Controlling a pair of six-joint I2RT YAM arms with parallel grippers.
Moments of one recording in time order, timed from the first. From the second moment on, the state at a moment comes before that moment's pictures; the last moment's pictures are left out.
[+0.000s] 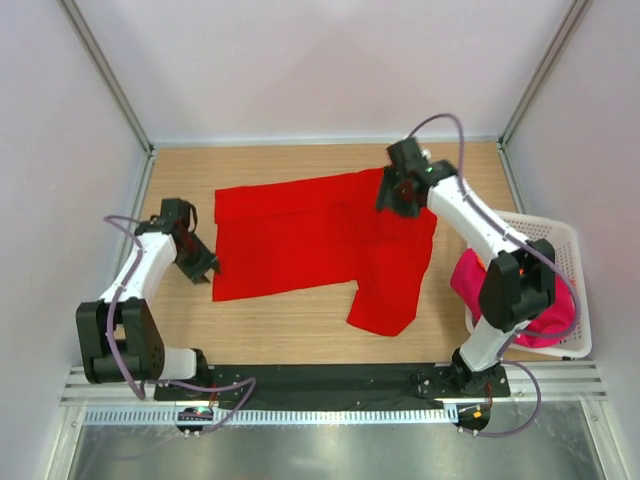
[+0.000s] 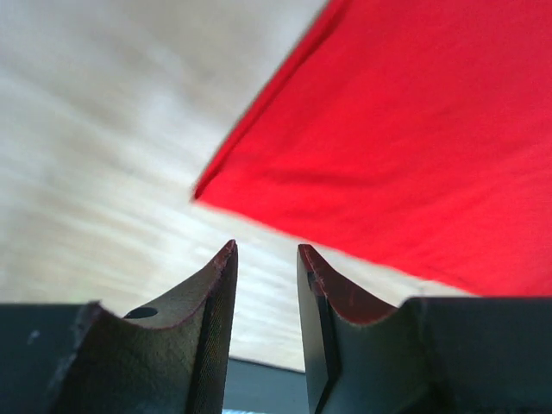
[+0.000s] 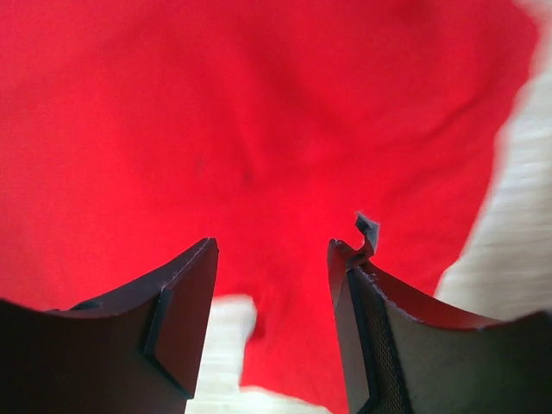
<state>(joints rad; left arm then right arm) 0.06 1.38 0.98 -0.87 0.04 -0.68 0.34 1.72 1.55 -0.82 0.17 0.57</state>
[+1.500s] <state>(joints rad) 0.05 1.55 0.83 -0.78 -0.02 -0.76 0.50 1.18 0.59 -0.78 0.01 0.84</state>
